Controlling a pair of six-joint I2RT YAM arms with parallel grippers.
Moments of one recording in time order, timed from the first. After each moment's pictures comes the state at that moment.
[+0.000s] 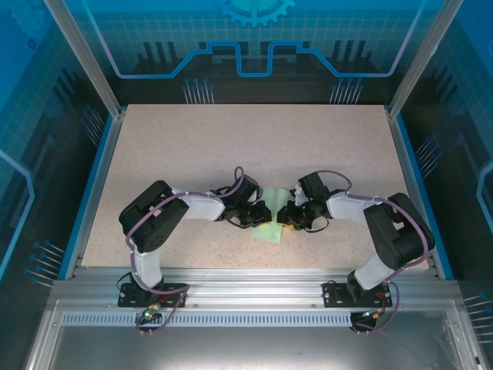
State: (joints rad) left arm -0.72 1.89 0.93 0.02 0.46 -1.00; right arm 0.43 1.60 0.69 -0.27 -0.57 0.70
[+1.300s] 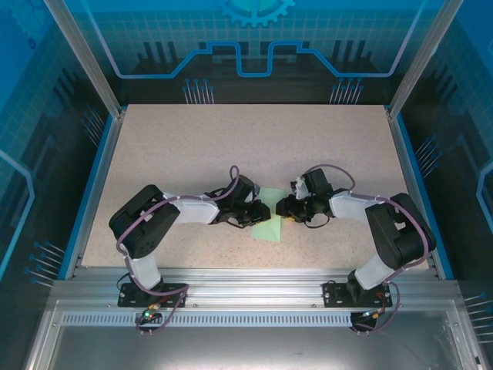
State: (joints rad) left arm -0.72 1.80 0.86 0.08 0.41 -1.01; right arm 0.38 1.59 0.68 -0.15 -0.59 0.63
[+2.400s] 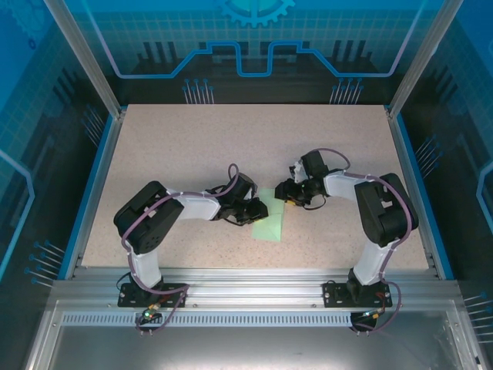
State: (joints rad) left arm -0.69 1.85 0.90 0.04 0.39 -1.00; right arm 0.31 1.80 0.93 -0.27 -0.57 0.52
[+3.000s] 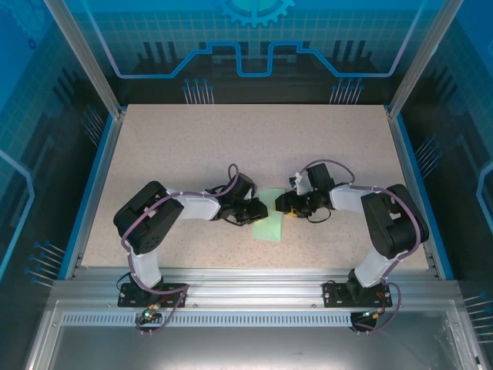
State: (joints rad) left arm -0.69 1.85 0.90 0.03 0.39 -1.00; right arm 0.32 1.68 0.73 -0.16 -0.73 0.45
